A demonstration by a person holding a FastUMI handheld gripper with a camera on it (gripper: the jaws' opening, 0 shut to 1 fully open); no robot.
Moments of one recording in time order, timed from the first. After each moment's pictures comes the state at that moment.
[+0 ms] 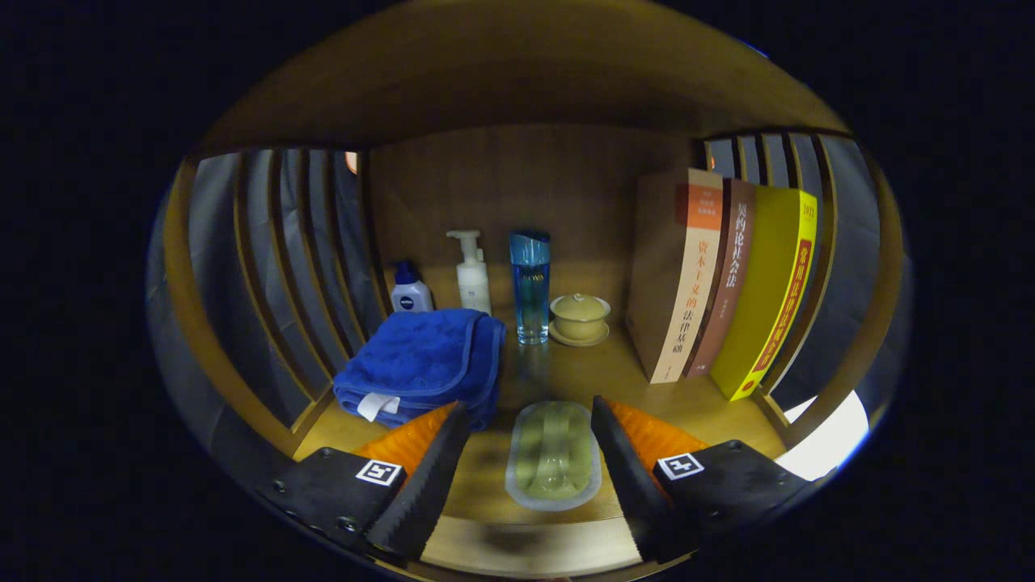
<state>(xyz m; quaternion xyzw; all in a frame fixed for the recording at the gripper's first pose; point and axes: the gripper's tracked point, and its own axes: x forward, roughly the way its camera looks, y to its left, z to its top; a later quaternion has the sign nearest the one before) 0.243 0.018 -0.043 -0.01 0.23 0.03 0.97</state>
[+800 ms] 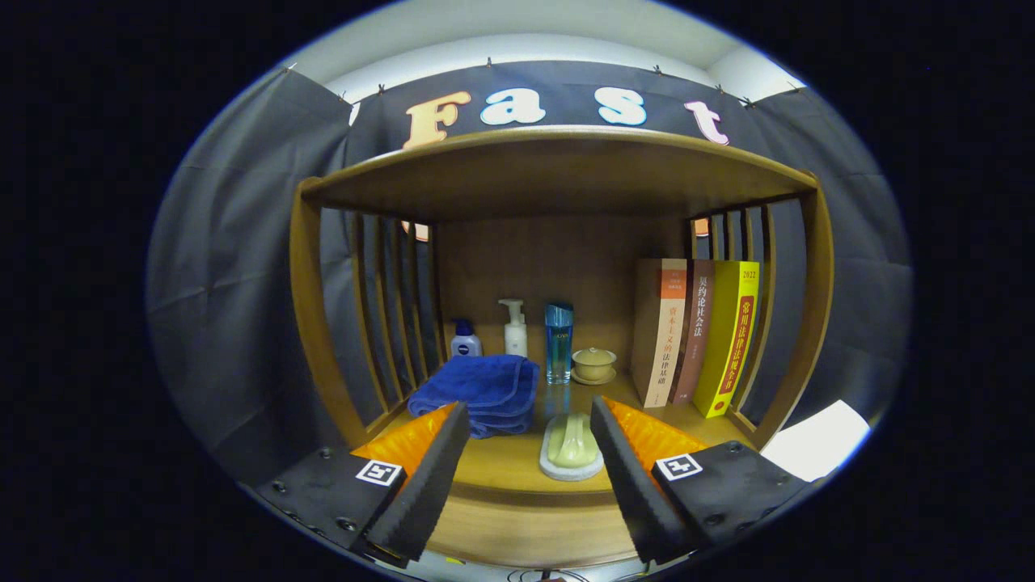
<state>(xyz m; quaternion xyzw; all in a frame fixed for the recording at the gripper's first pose) 0.133 0.047 0.058 0.01 0.10 0.07 0.99</state>
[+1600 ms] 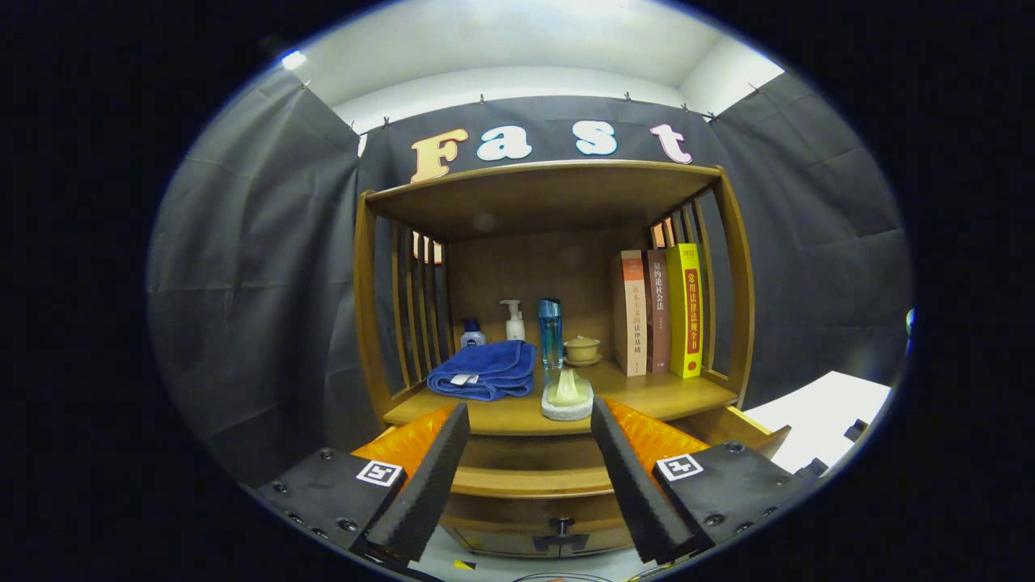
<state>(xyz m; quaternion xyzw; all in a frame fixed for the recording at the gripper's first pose) -0.001 0.035 0.022 0.03 0.03 0.05 1.00</state>
